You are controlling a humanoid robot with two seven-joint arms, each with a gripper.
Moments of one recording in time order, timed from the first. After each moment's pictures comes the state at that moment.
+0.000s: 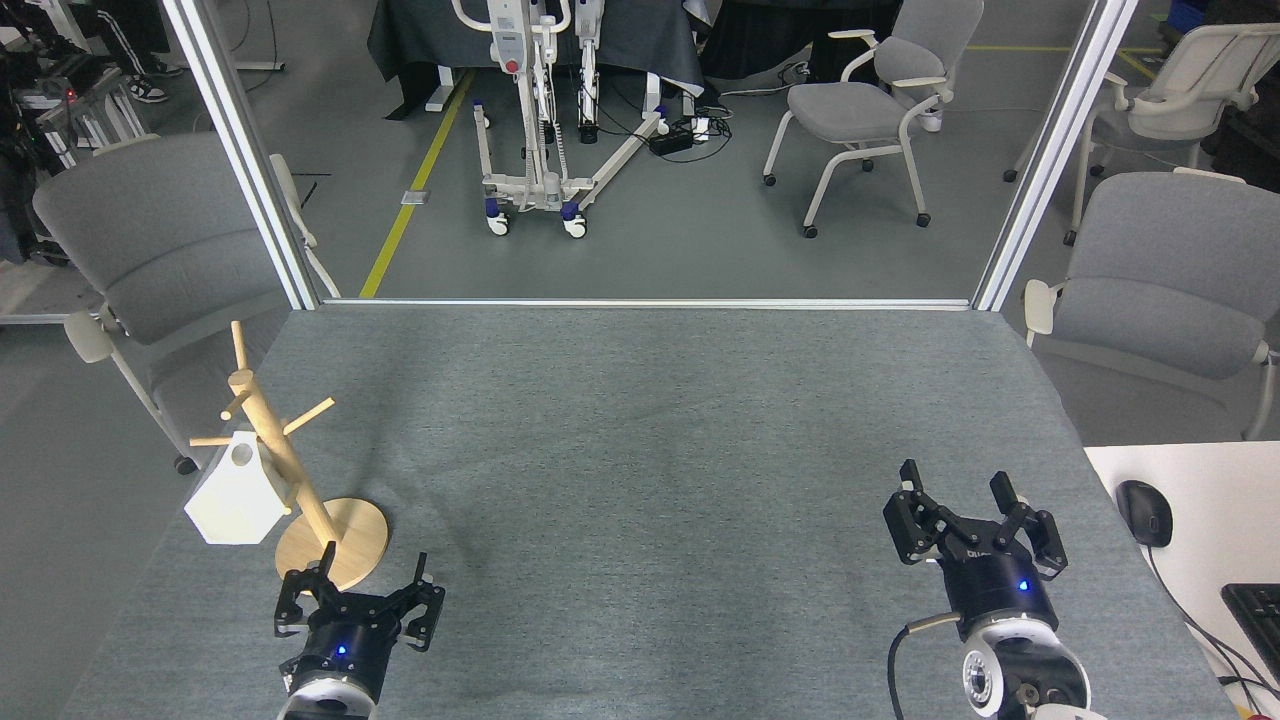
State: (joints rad) left arm -0.14 -0.11 0.28 -1.27 -1.96 -0.16 0.12; right arm -0.13 0.01 -0.18 -1.49 1.39 -0.12 0.10
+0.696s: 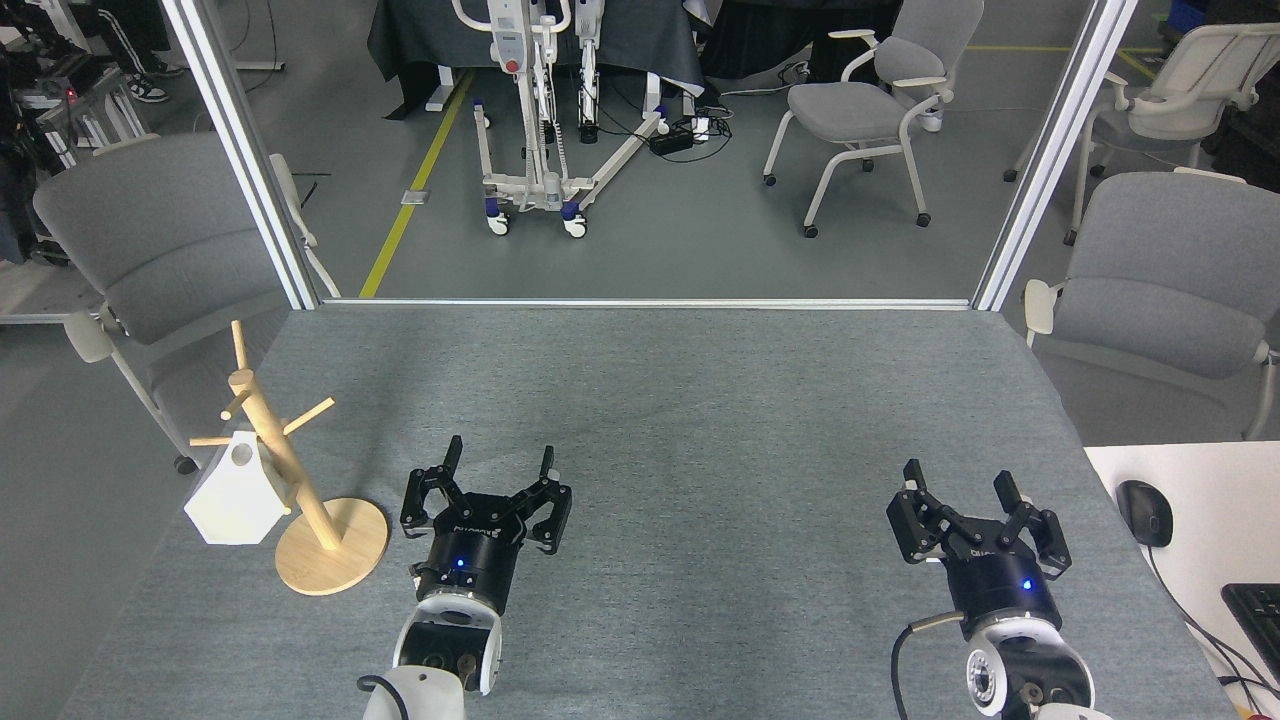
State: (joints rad) left arm -0.24 -0.13 -0.08 -1.35 -1.68 0.04 0.12; right arm -0.14 0.00 -0.18 -1.49 1.38 -0.12 0.10
